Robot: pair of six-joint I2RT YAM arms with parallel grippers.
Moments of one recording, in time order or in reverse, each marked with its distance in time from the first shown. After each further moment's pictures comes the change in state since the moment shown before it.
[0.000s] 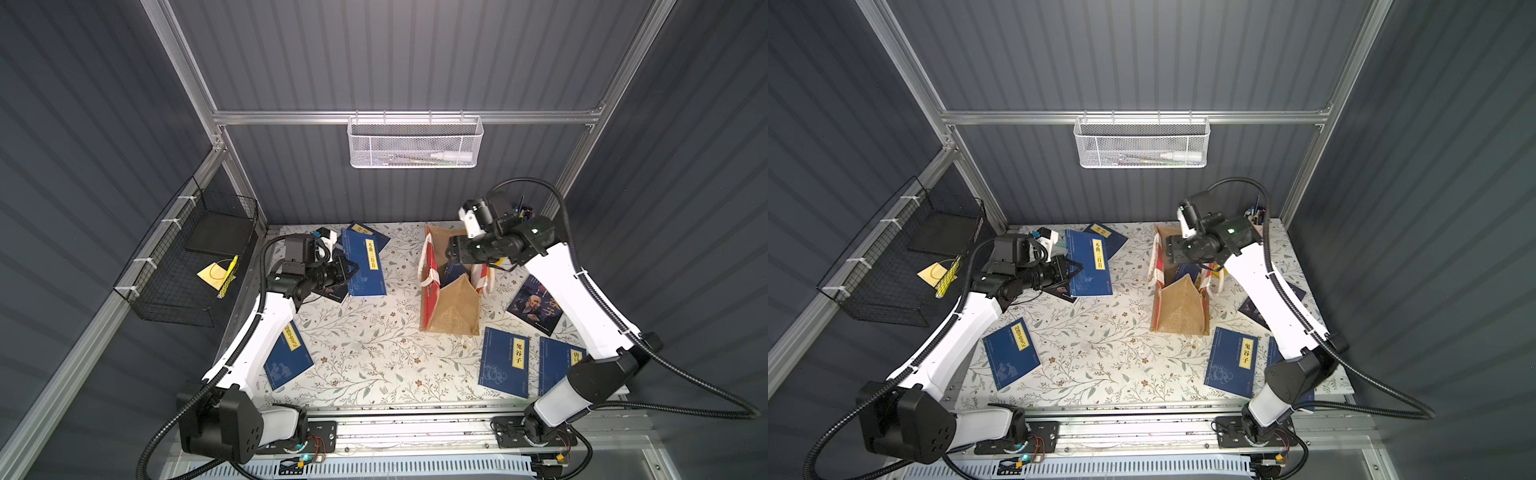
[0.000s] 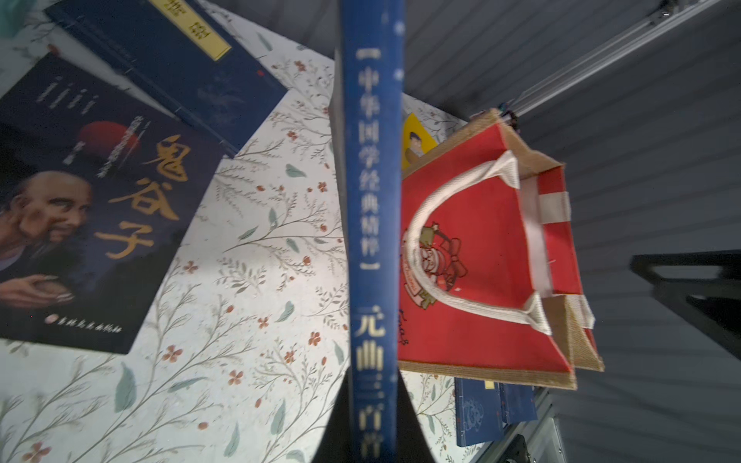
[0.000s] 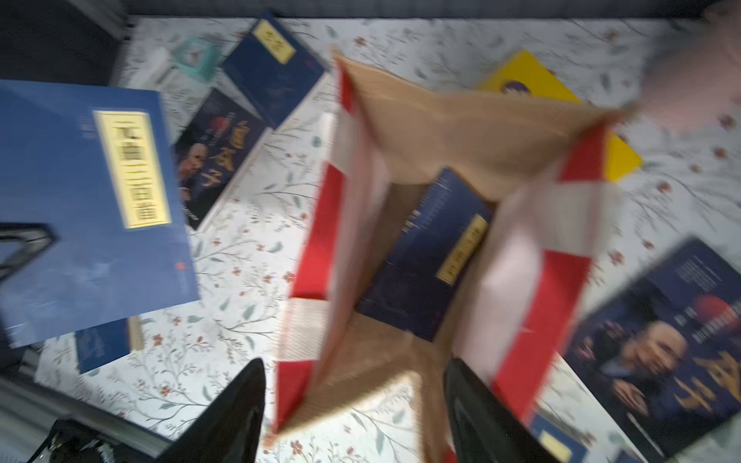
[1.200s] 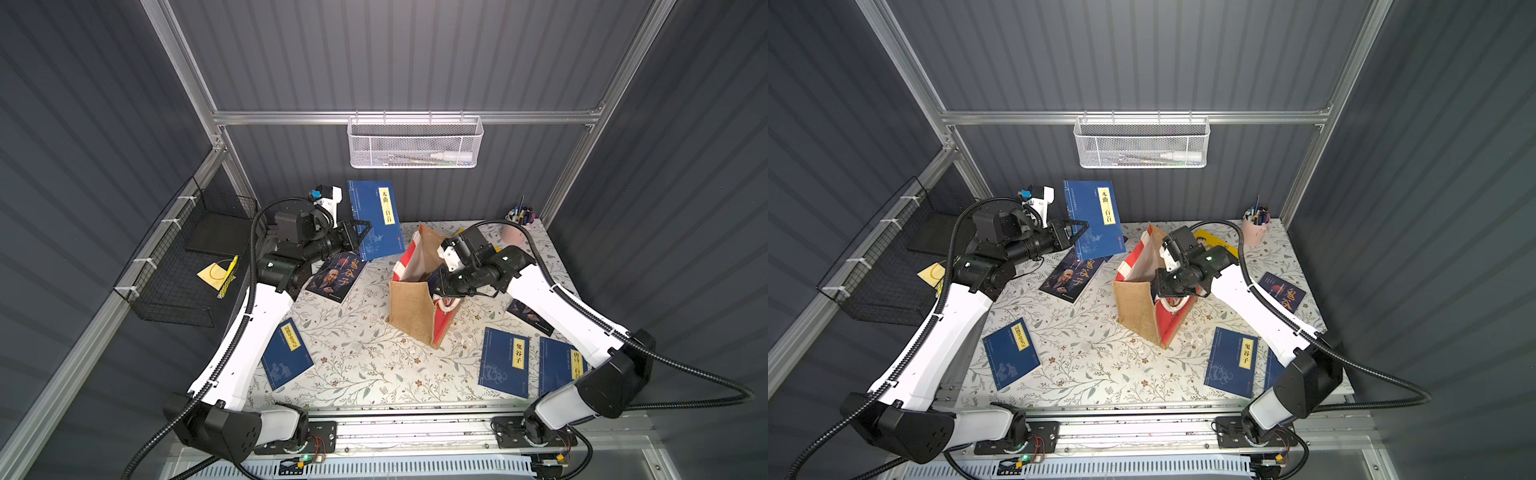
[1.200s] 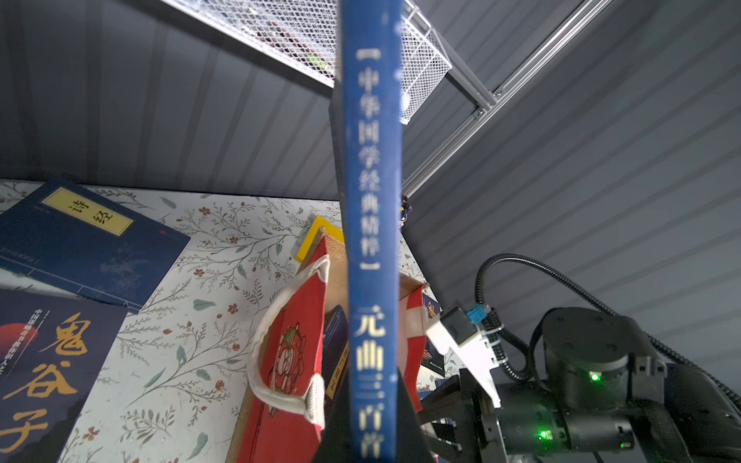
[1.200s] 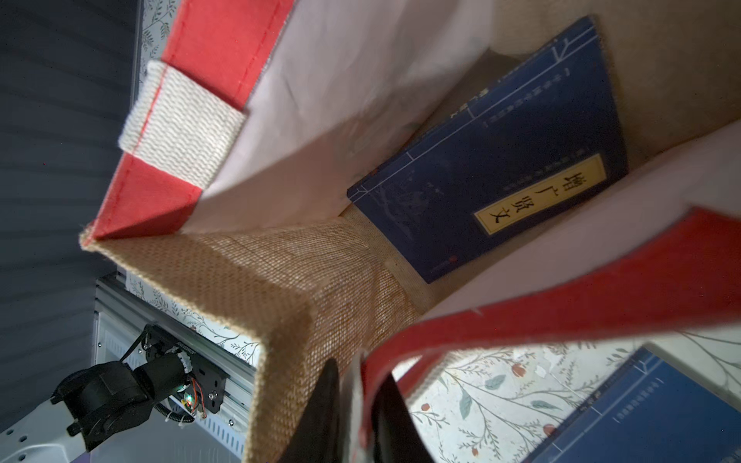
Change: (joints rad) left arm -0.082 0.017 0.299 0.070 -0.027 -0.055; right arm 0.156 -0.026 -0.325 0.213 -0.250 0.141
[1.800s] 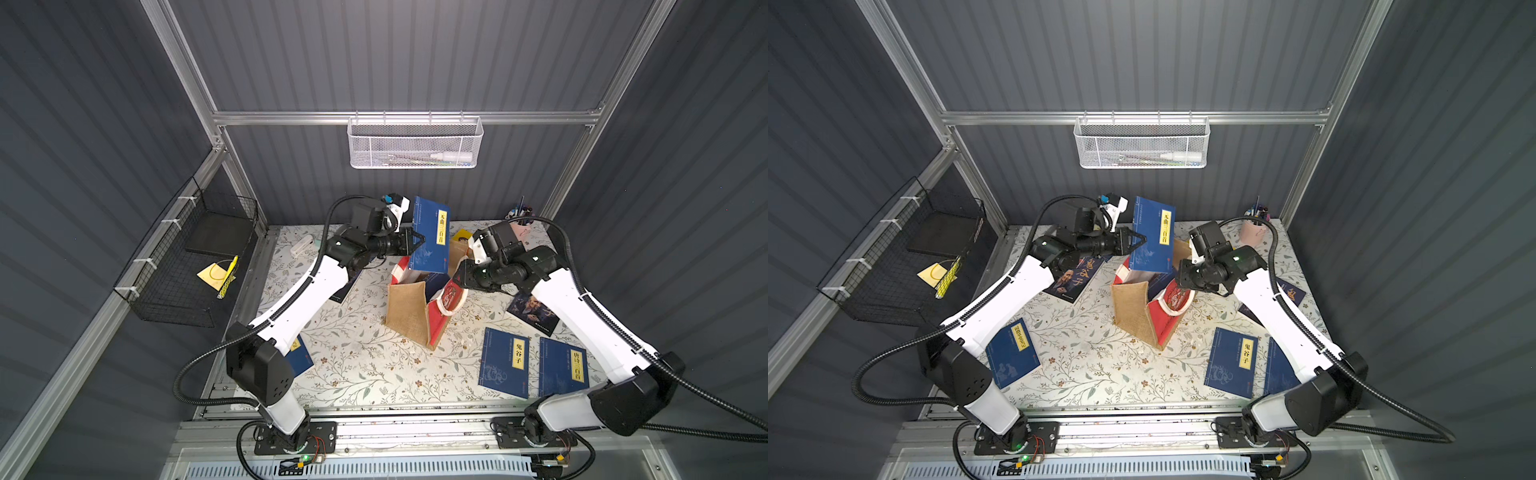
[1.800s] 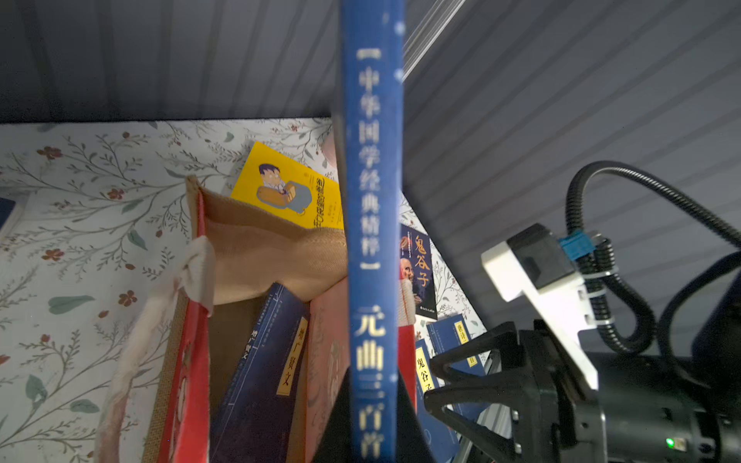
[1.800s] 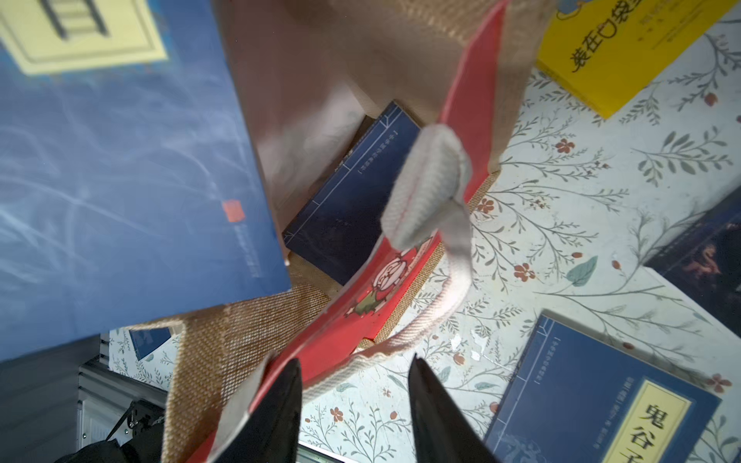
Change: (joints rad) left arm -0.274 0.367 0.206 -0.058 -0.064 0.074; right arm -0.141 -0.108 -0.038 -0.037 0.103 0.042
